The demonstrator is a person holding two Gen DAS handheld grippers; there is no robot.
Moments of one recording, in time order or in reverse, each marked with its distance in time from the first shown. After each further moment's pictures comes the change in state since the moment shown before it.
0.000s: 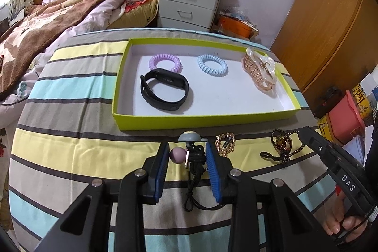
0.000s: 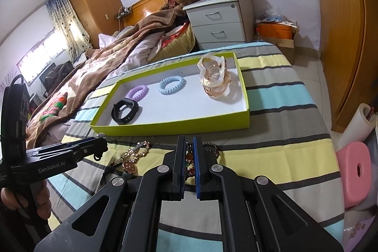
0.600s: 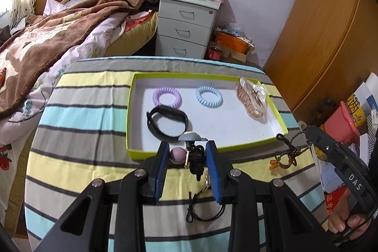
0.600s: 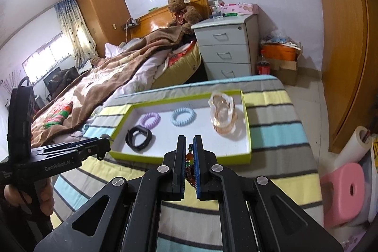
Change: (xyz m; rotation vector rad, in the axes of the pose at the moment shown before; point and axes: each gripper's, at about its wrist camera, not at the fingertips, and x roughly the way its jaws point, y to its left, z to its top) left arm -0.030 0.002 0.033 0.014 -0.080 -0.012; right arm -0.022 0.018 0.042 -0.046 -0.083 0.010
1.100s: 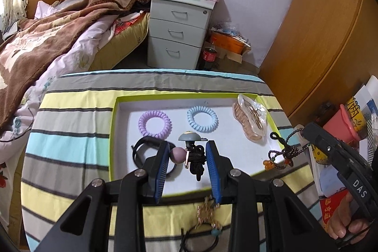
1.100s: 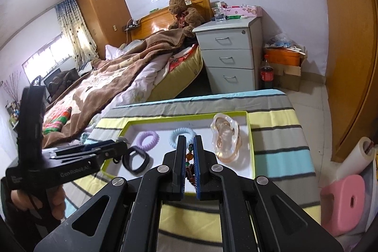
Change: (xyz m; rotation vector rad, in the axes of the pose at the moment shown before) left arm 0.037 -0.011 0.043 0.017 0.022 -0.029; right arm 0.031 -0.005 0.034 0.001 0.008 0.010
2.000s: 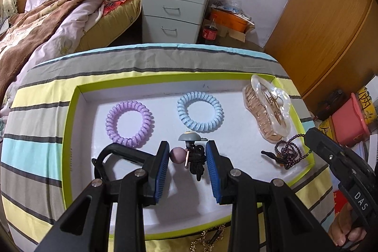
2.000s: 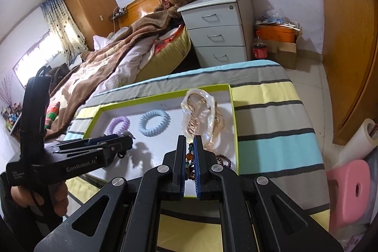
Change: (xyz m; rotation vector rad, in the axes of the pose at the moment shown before) left arm 0.075 -0.018 0.003 0.024 0.126 0.010; right arm 0.042 -0.045 -0.021 0.056 0.109 -0.029
